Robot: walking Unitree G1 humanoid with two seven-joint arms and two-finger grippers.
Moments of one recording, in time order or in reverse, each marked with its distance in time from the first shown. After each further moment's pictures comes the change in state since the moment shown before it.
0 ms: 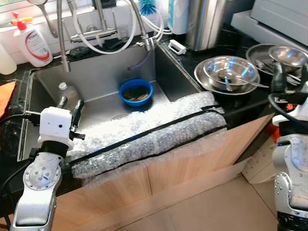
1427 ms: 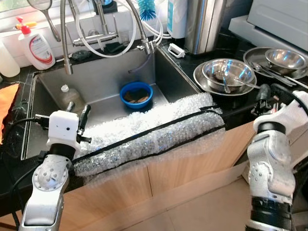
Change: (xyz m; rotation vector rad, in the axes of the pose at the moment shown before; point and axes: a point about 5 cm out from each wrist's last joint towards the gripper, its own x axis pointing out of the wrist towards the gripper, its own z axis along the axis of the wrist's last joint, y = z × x) left arm -0.001 -0.011 -0.009 -0.041 0.035 -0.013; right arm 0.011 0.018 -0.051 0.344 0.301 -0.269
